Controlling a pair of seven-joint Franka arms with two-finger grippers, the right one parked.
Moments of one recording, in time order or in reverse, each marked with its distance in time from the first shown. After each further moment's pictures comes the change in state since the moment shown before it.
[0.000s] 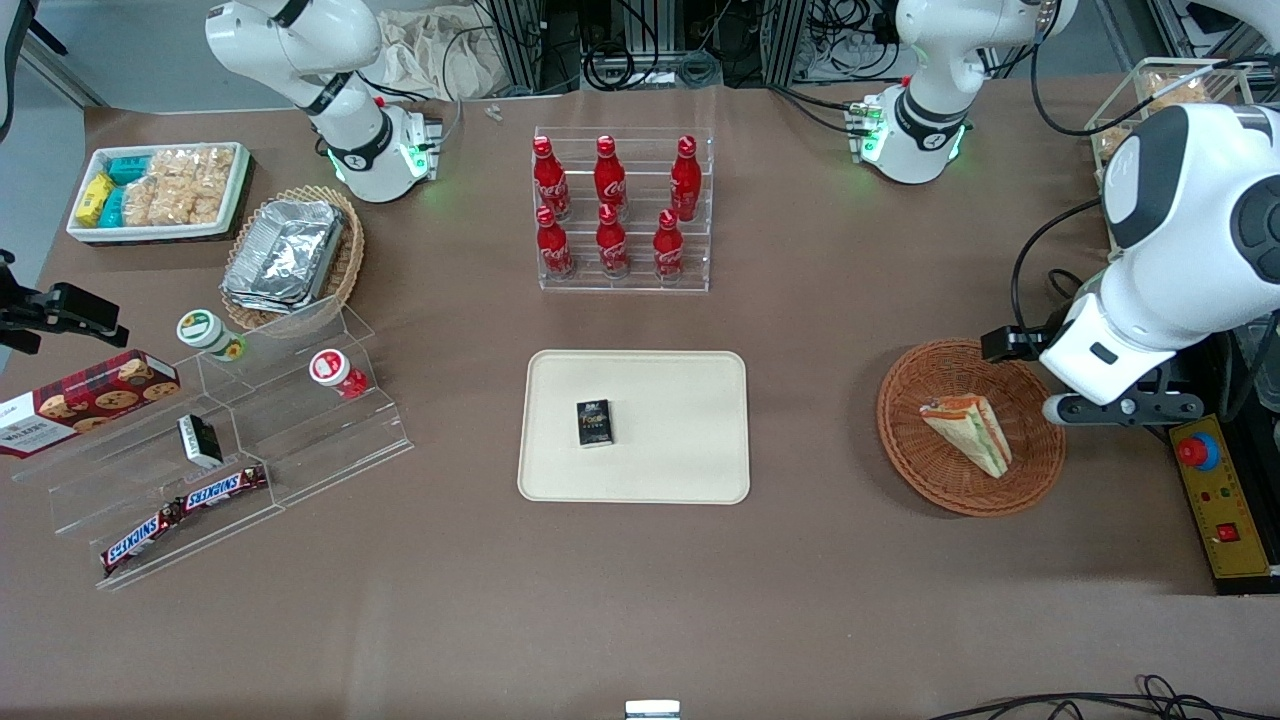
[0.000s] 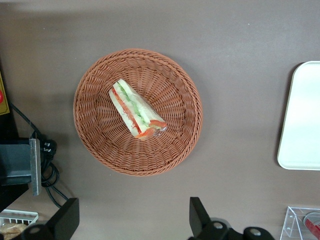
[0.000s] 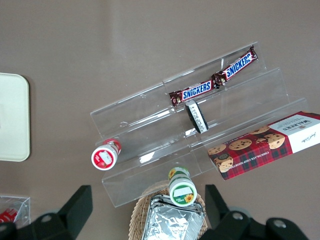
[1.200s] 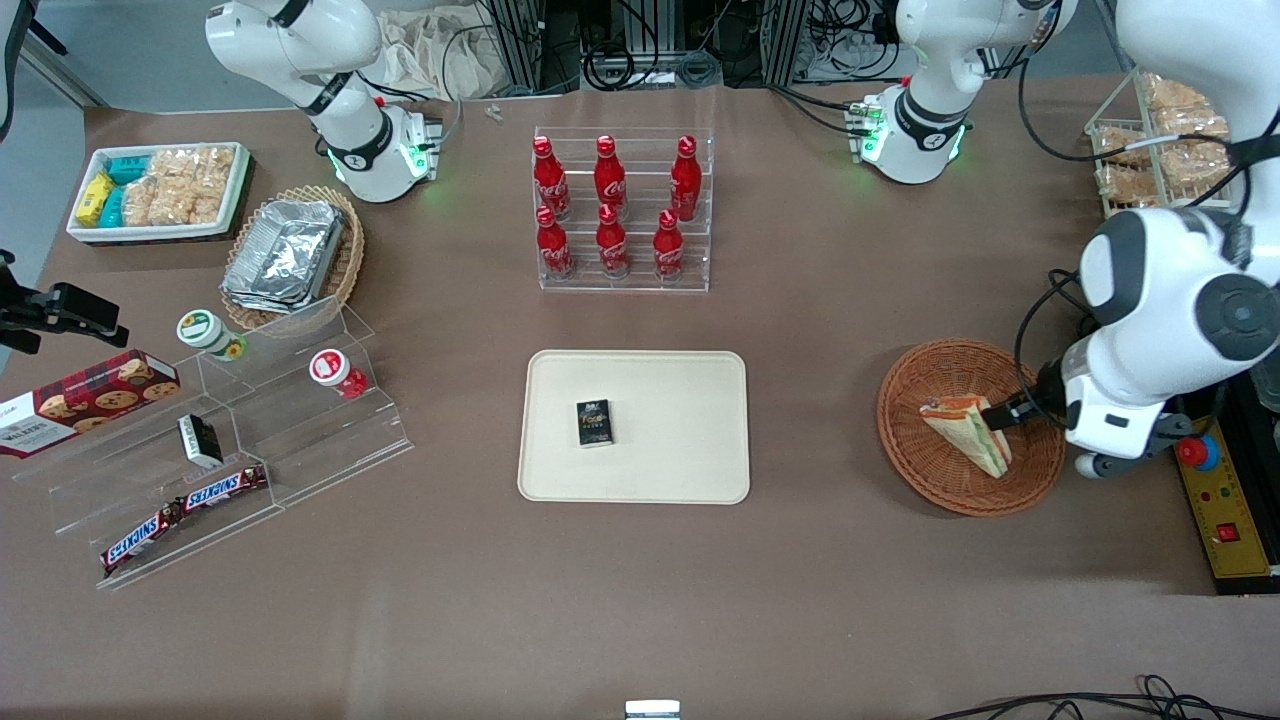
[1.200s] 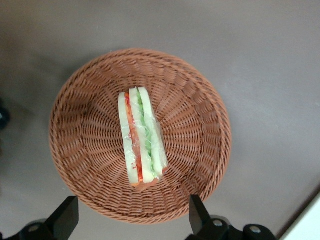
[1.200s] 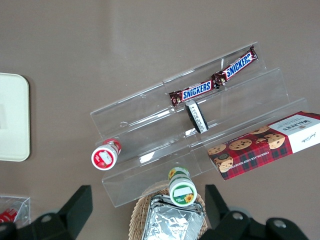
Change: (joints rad) arm 0.005 0.082 0.104 -0.259 -0.045 0.378 -0.441
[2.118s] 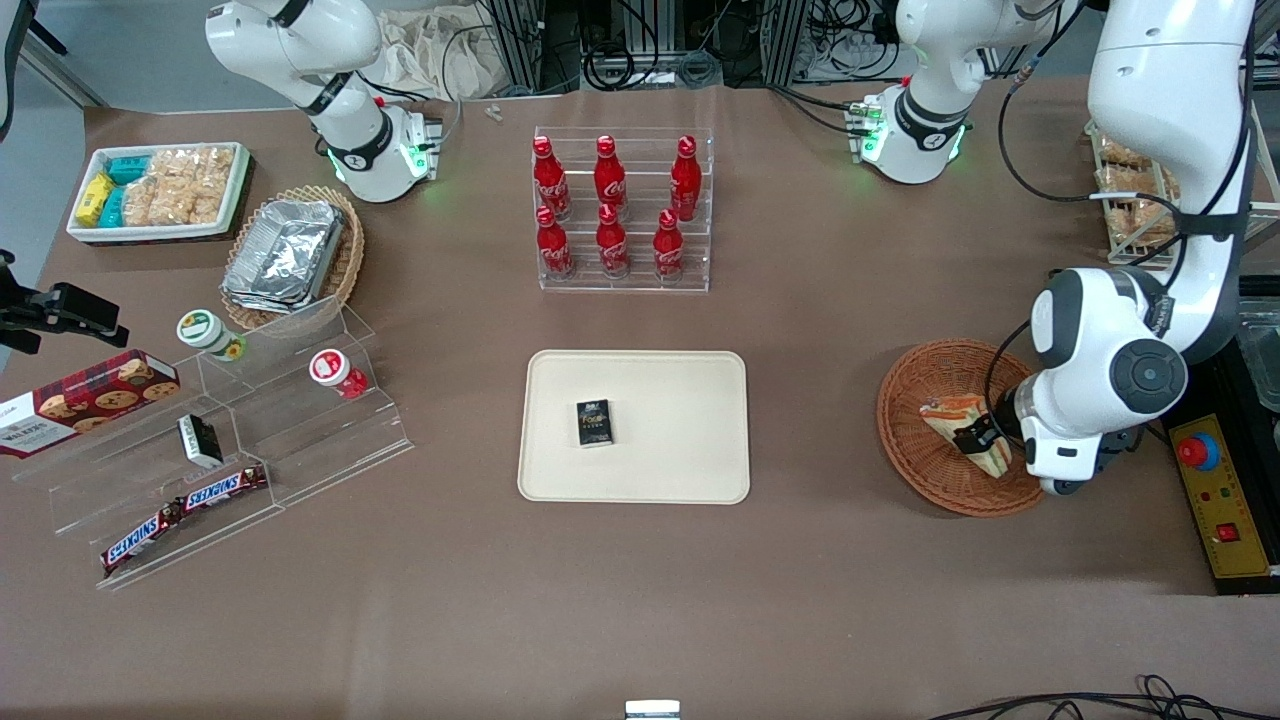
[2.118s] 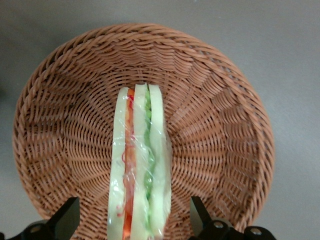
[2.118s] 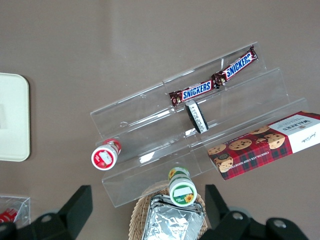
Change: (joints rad) arm 0.008 0.142 0.003 -0.040 0.046 0.137 -0.153
